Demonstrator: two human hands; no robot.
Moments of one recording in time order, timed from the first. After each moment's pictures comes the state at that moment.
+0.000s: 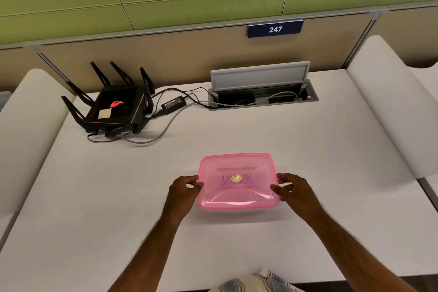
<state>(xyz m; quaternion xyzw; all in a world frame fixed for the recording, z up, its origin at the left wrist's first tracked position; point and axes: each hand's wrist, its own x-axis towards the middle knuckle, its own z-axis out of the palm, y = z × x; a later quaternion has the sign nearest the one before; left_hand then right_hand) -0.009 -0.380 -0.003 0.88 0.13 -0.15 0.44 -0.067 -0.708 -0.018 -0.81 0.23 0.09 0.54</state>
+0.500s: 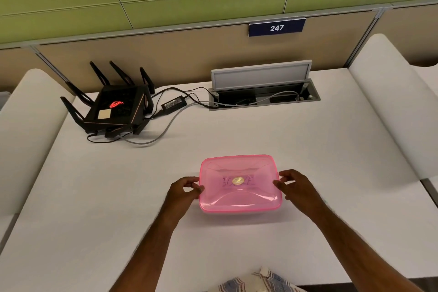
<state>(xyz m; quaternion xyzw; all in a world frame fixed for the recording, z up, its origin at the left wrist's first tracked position) -0.007 -0.369 -0.007 0.81 0.15 -0.19 0.53 -0.053 -0.716 -0.021 -0.81 0.24 0.12 0.52</state>
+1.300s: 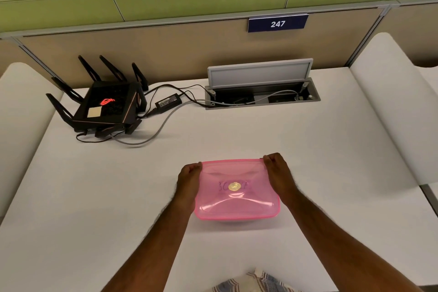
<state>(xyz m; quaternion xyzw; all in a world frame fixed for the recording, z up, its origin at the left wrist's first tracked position) 0.045 -0.421 -0.034 0.69 0.30 -0.16 0.64 0.019 -0.681 -0.036 -0.79 0.26 0.04 0.55</state>
